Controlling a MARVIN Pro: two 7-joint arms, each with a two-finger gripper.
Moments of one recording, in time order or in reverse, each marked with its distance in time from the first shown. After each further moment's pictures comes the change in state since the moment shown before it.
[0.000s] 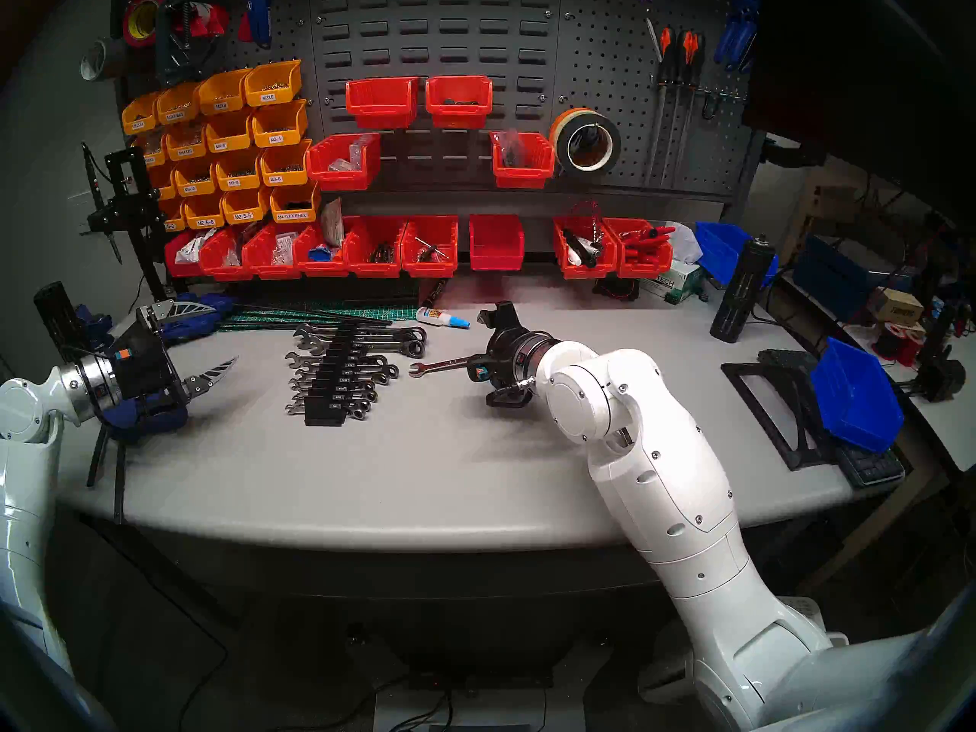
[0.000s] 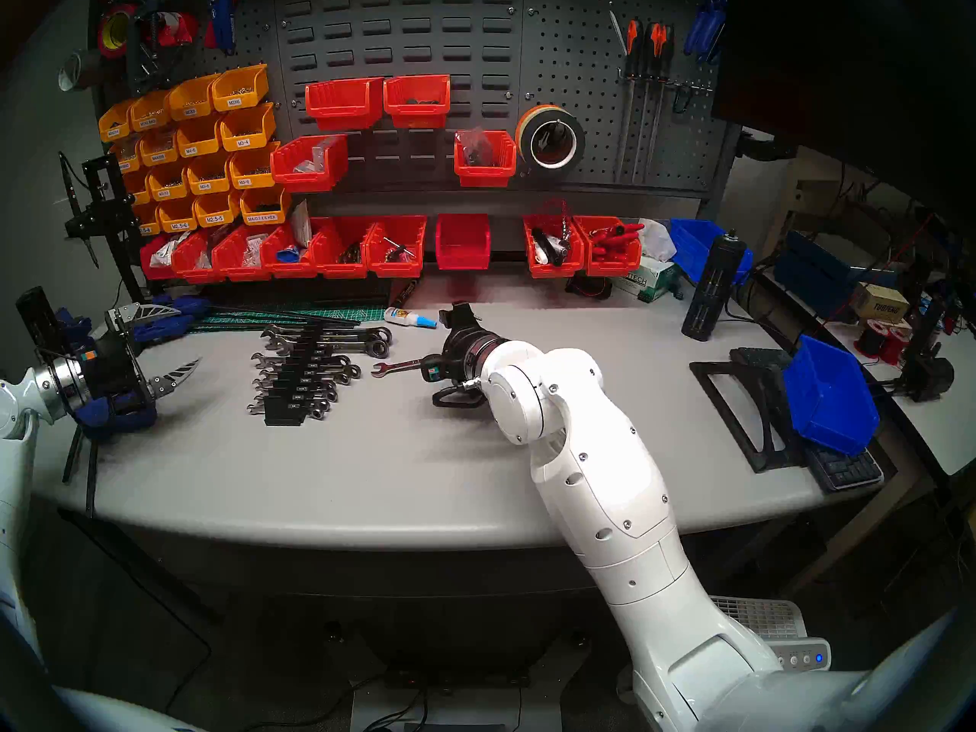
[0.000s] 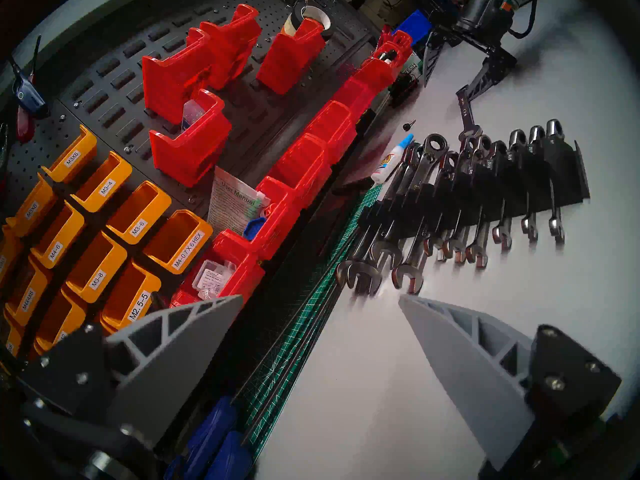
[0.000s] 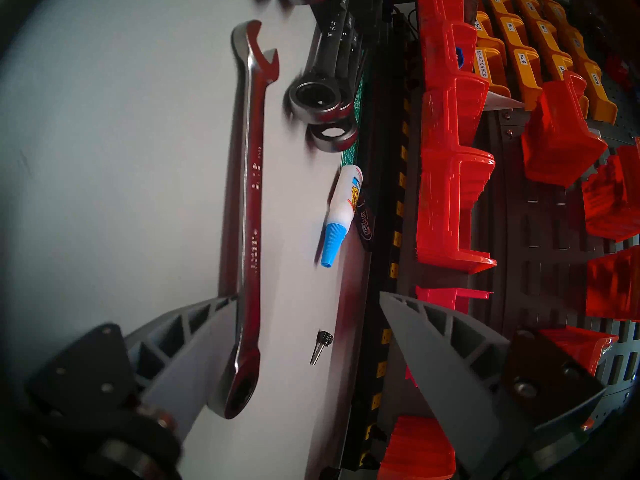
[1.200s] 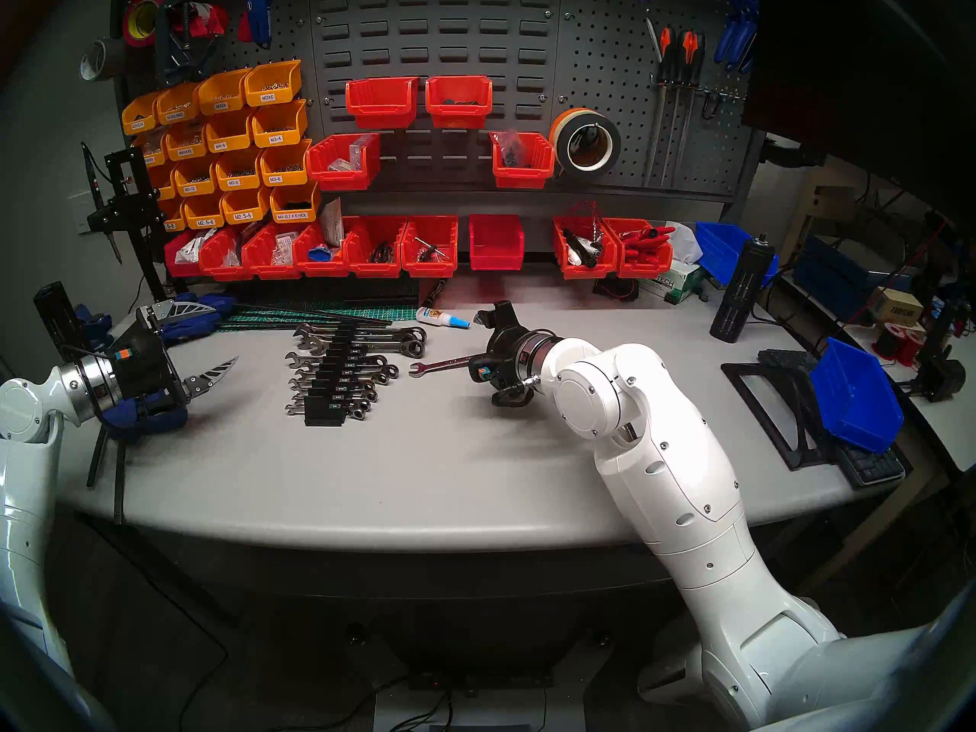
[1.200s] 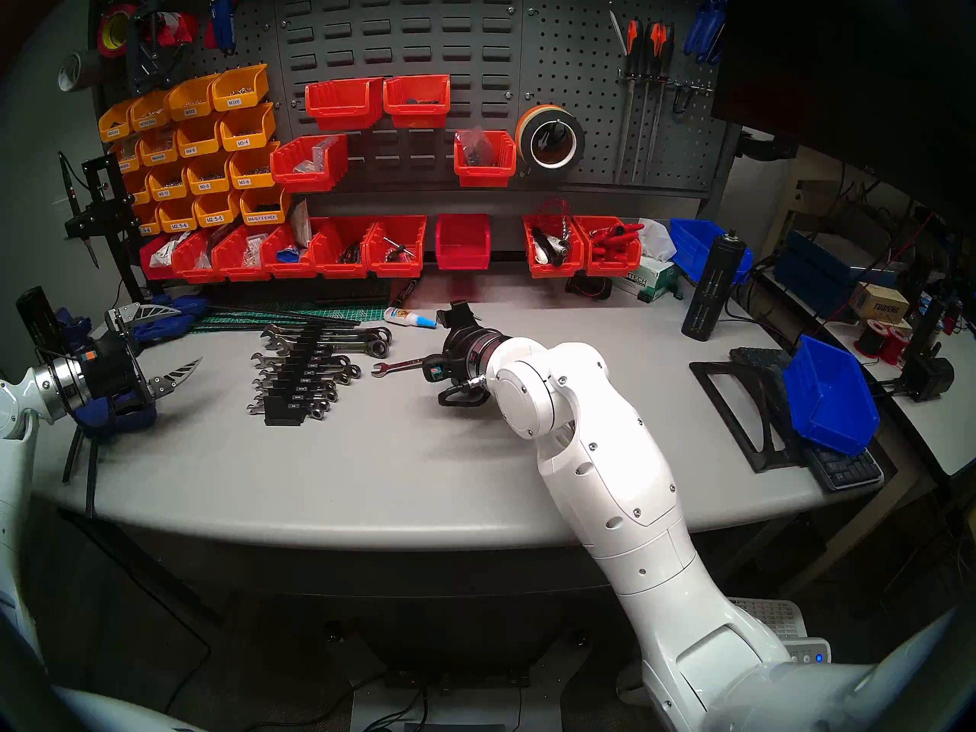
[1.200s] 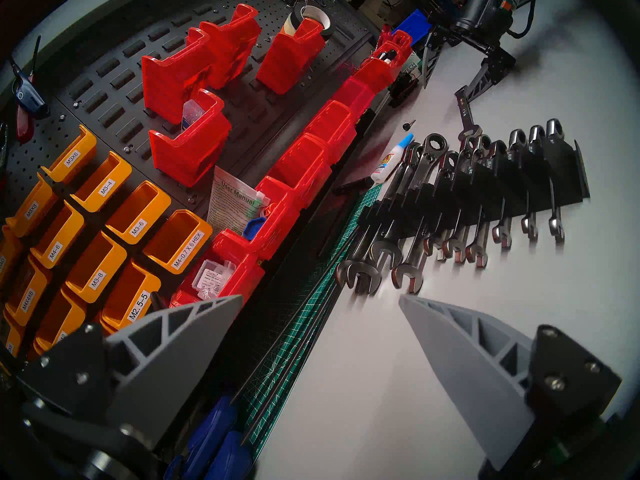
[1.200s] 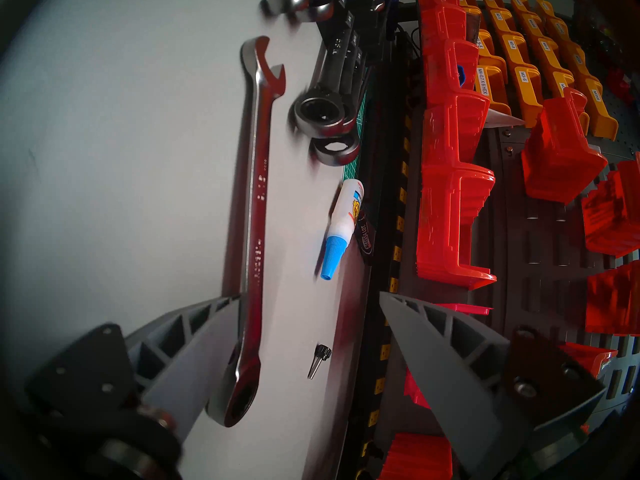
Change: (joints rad) left arm 0.000 0.000 0.000 0.000 0.001 0.000 0.000; right arm 0.024 0.034 0.001 0.017 0.067 -0.057 -0.003
